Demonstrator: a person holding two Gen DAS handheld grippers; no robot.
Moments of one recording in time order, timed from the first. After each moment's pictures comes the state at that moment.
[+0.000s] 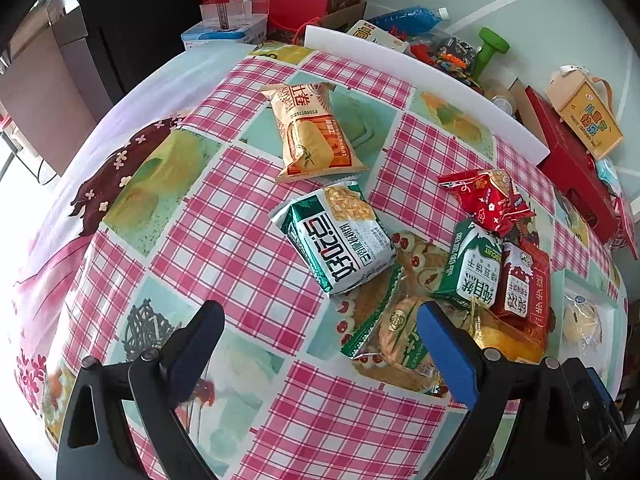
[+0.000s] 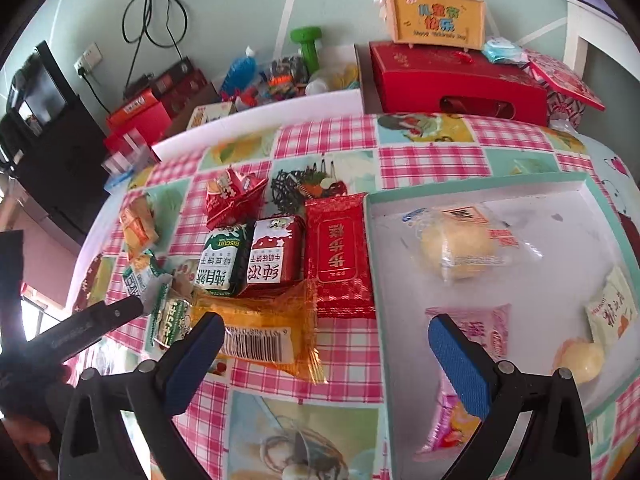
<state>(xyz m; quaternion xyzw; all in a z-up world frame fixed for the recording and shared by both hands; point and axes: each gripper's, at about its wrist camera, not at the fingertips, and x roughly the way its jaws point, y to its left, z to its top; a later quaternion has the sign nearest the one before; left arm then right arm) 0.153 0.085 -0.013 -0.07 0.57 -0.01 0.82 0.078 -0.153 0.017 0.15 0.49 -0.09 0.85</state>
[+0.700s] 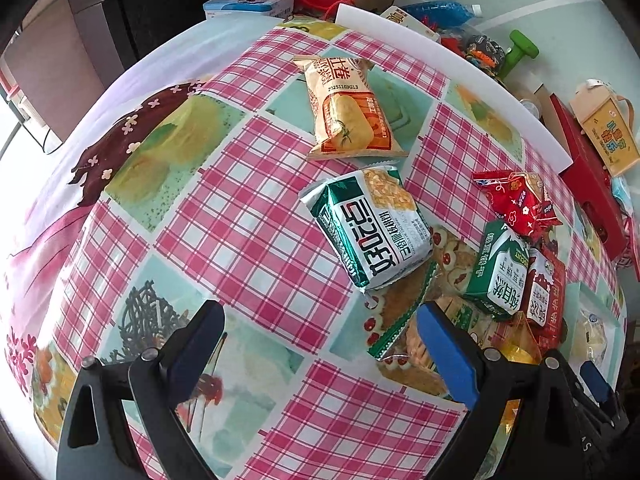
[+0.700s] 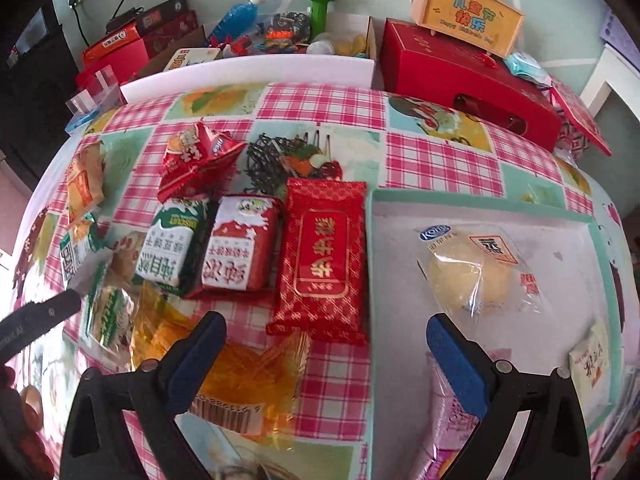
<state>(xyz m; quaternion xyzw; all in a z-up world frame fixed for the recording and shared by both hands) 0.151 0.104 -0.029 -0.10 0.59 0.01 0.80 0.108 -0.148 -0.003 0.05 0.55 -0.12 0.83</state>
